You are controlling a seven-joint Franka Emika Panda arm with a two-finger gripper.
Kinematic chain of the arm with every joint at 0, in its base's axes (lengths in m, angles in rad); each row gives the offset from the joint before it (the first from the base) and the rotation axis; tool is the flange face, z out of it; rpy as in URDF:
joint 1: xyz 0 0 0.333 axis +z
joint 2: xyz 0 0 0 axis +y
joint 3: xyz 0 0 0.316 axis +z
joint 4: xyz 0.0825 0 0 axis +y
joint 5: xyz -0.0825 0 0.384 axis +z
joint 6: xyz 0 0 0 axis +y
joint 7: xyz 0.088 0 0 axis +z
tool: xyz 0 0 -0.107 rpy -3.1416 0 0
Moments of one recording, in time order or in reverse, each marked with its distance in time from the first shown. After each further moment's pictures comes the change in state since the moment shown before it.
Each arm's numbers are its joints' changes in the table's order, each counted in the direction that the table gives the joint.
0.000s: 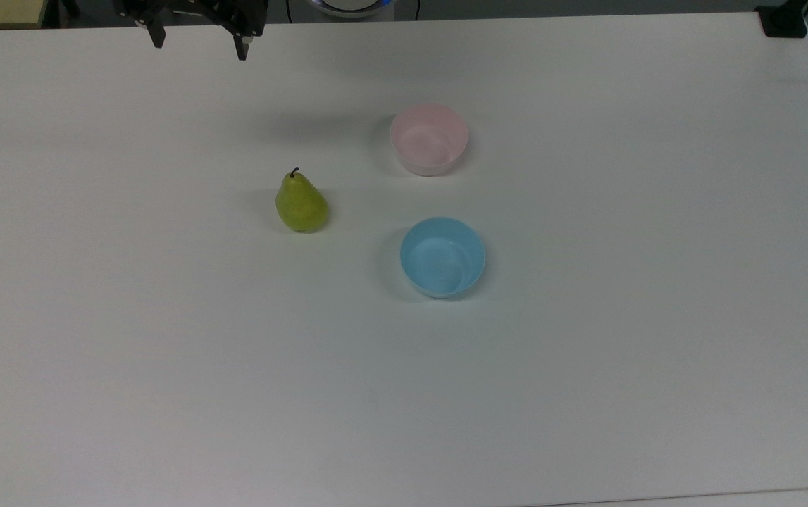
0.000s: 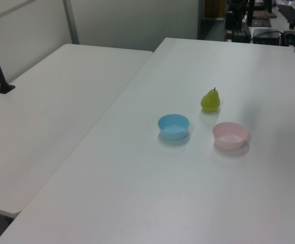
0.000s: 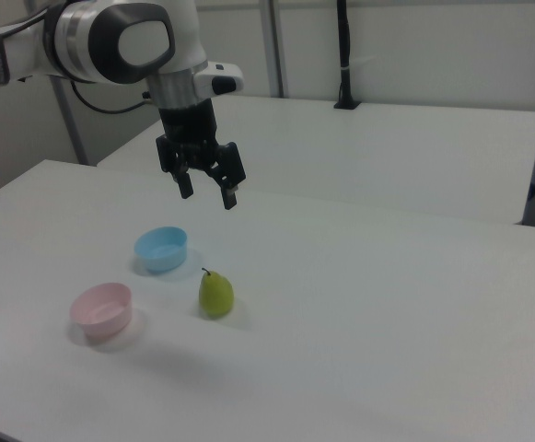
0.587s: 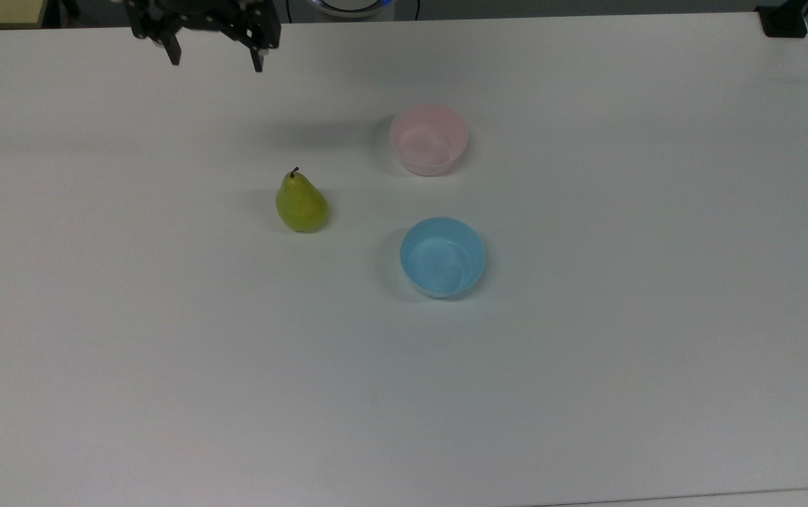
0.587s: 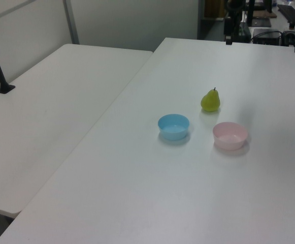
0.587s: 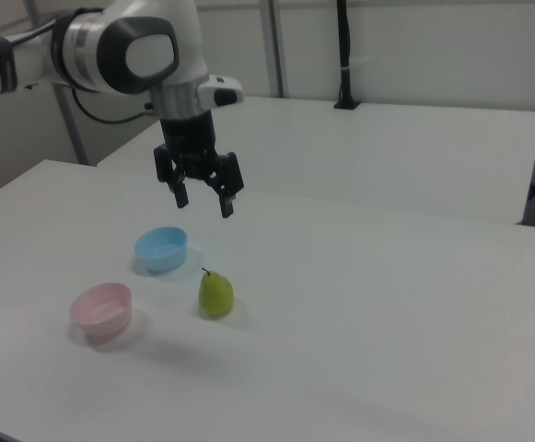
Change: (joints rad) arm 0.019 0.038 0.001 0.006 0.019 0.000 0.062
